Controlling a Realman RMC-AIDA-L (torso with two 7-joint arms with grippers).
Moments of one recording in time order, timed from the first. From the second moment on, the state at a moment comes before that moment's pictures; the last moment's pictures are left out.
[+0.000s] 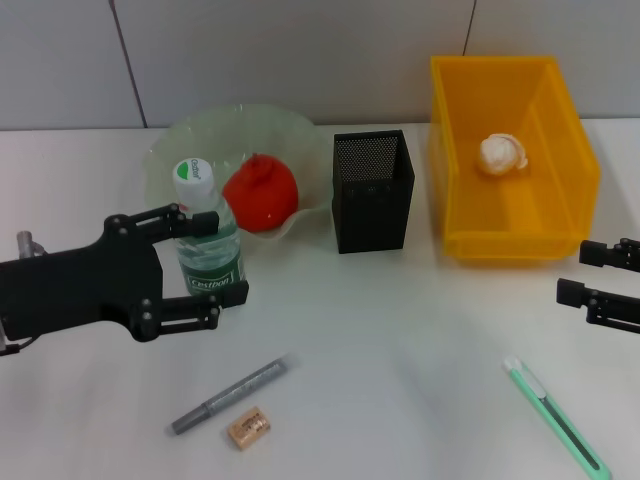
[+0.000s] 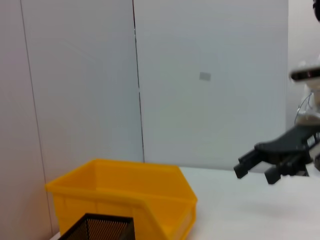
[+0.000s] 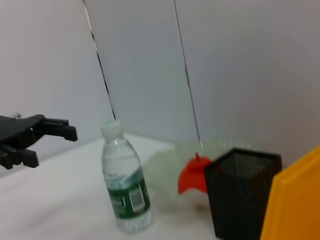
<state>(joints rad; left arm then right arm) -0.28 -2.06 0.98 1.04 1.66 1.61 -1.30 0.23 2.08 2.44 1.03 1.30 -1.63 1.50</state>
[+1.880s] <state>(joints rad) -0.31 -2.07 1.00 0.87 1.75 1.53 -1.18 0.64 2.08 1.73 1.36 0.40 -1.65 2.67</state>
